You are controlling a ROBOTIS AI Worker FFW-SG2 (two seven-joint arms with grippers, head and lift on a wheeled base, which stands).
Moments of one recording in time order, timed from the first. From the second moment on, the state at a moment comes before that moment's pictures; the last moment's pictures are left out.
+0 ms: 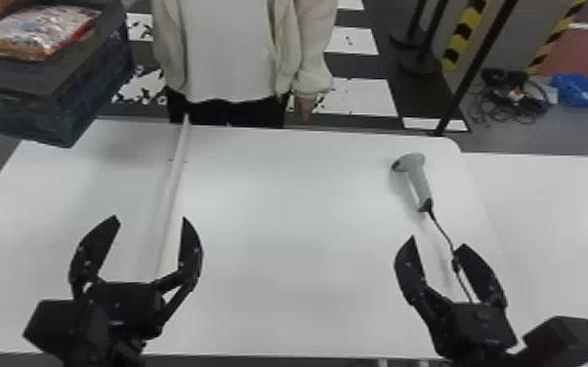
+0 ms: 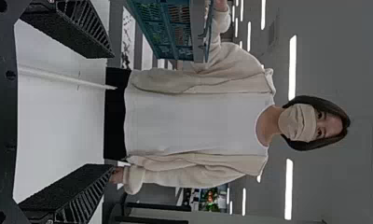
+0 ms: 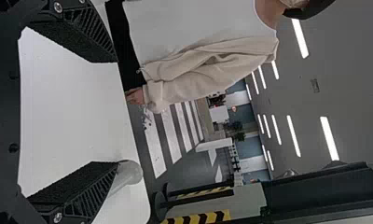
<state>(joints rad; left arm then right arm) 0.68 0.08 -0.15 -2.02 -0.02 -0.23 0.15 0.77 -0.18 0.08 -2.04 -0.35 -0.25 -0.07</state>
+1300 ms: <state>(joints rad) 0.68 0.08 -0.15 -2.01 -0.02 -0.22 0.14 0.76 -0.18 0.08 -2.03 -0.35 -0.25 -0.07</state>
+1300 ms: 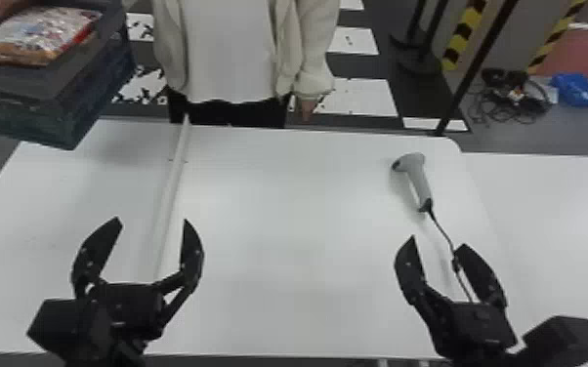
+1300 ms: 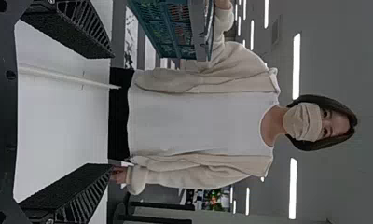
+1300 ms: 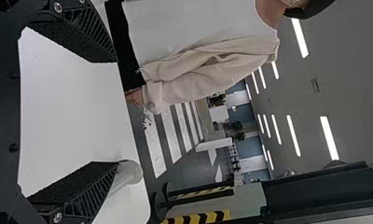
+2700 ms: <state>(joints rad) 0.68 0.08 -0.15 -2.01 -0.02 -0.20 0.14 0.76 -0.18 0.08 -2.03 -0.35 -0.25 -0.07</state>
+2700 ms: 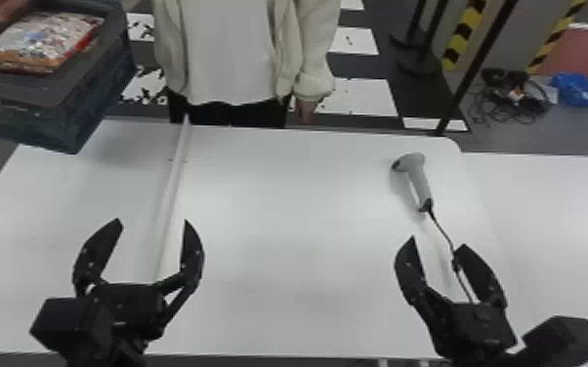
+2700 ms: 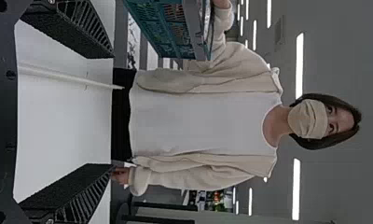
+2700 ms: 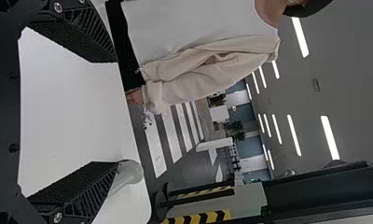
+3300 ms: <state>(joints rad) 0.68 0.08 -0.15 -2.01 -0.02 -0.20 0.14 0.76 -0.18 0.08 -2.03 -0.35 -0.25 -0.07</state>
